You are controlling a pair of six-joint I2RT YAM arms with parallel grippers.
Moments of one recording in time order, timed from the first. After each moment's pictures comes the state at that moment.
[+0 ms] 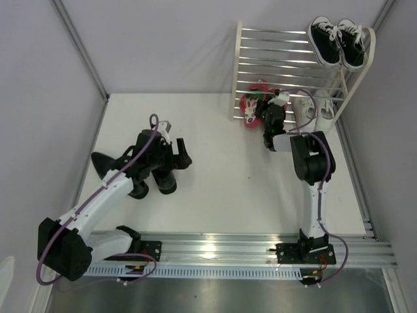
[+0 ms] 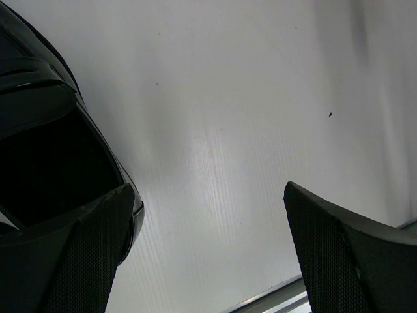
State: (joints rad) left arm -0.43 1.13 0.87 -0.44 0.08 -0.44; right arm 0.25 2.20 1.30 0.91 0.19 0.42
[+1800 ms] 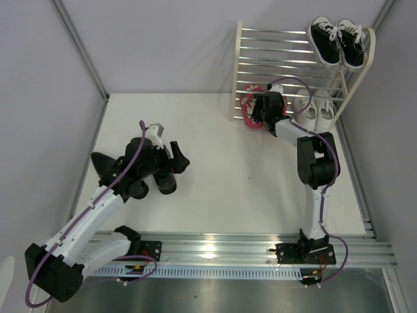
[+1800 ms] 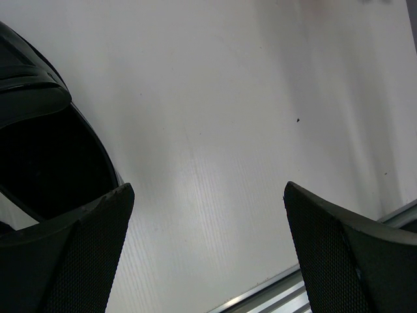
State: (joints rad) left arm -0.46 0.93 0.82 -0.44 0.08 -0.47; right arm 0.26 2.13 1.53 0.11 0.14 0.35
